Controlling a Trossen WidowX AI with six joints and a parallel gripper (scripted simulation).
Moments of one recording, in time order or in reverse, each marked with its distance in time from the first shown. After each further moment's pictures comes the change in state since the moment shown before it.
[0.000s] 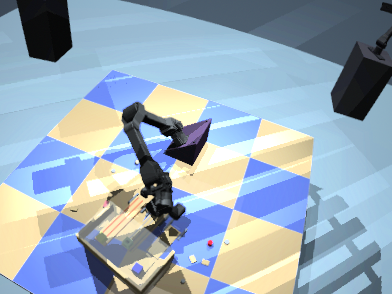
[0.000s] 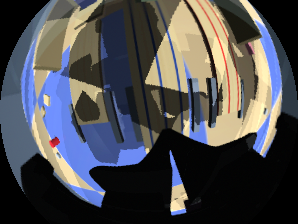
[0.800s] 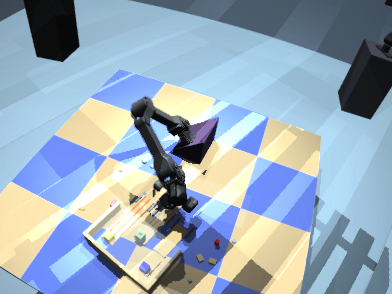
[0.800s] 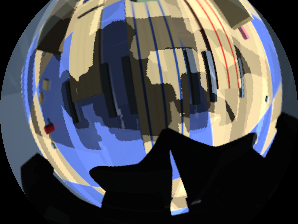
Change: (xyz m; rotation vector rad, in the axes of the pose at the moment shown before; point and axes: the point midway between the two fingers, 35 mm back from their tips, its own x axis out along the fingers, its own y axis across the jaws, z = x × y) arm -0.001 0.001 -0.034 0.001 -0.002 0.001
